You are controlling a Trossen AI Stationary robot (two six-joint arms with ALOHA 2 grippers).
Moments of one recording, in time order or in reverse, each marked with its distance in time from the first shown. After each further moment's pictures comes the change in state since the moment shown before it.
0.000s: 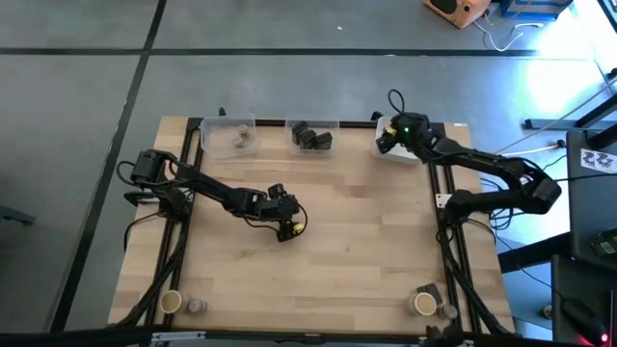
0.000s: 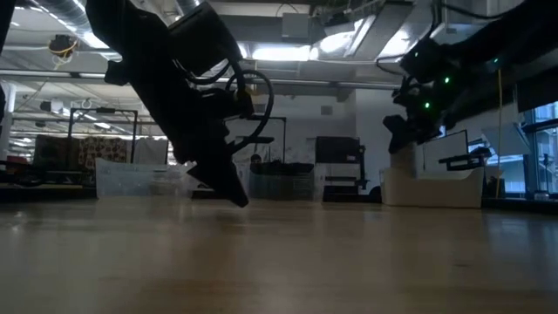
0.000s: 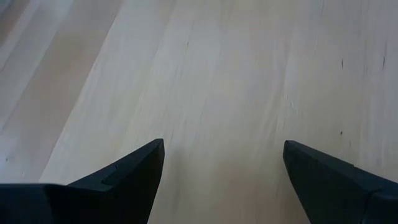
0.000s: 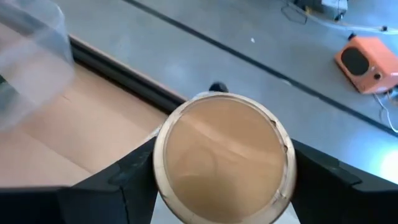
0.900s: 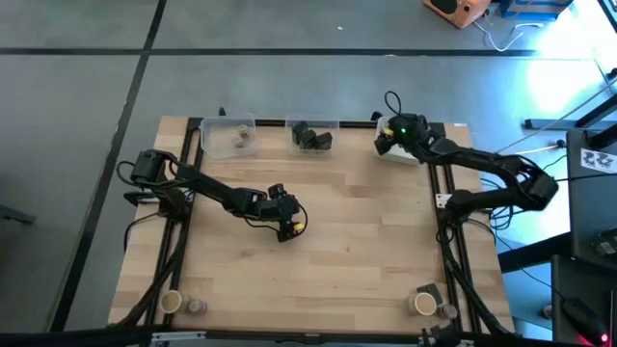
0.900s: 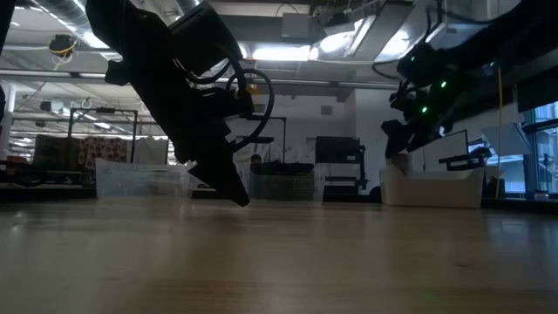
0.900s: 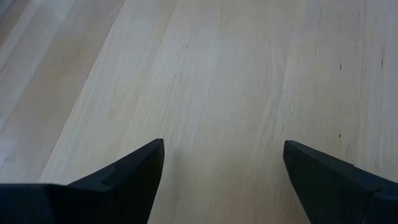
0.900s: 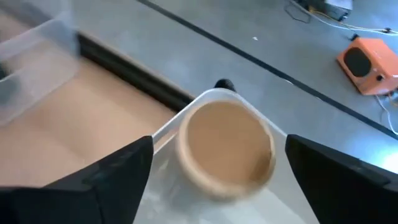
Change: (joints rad) left arm 0.000 0.000 0.000 0.004 0.000 -0.005; right arm 0.023 0.018 0.000 0.001 0.005 -0.008
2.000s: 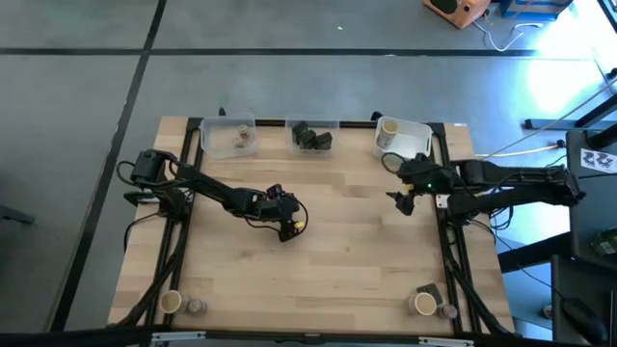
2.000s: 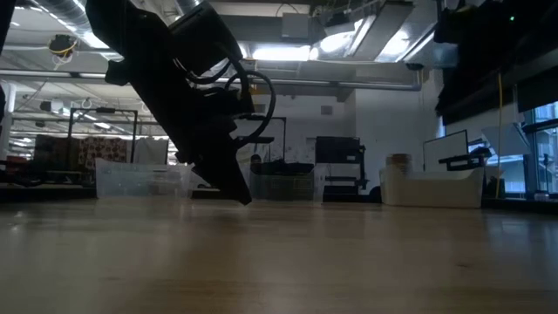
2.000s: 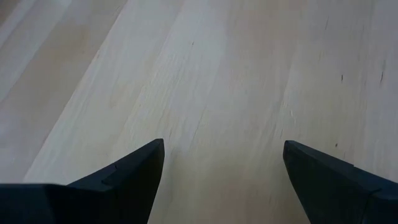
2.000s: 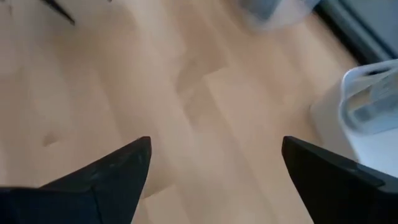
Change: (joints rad) left arm 0.000 0.000 0.000 0.001 0.001 -0.085; right arm 0.736 -0.423 0.154 -0.809 -0.104 0.293
